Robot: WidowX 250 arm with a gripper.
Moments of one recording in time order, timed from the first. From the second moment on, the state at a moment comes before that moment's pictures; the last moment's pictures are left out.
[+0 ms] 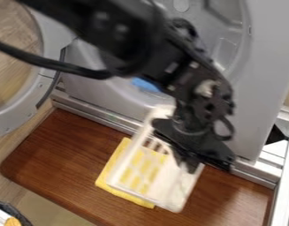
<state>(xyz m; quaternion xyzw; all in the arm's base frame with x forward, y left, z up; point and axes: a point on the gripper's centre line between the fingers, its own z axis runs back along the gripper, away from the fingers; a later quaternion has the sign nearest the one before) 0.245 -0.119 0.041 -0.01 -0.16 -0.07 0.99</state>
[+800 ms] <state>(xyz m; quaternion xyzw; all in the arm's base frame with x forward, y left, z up) 0.257 -0.165 -0.026 -0.05 -0.13 -0.05 0.99</state>
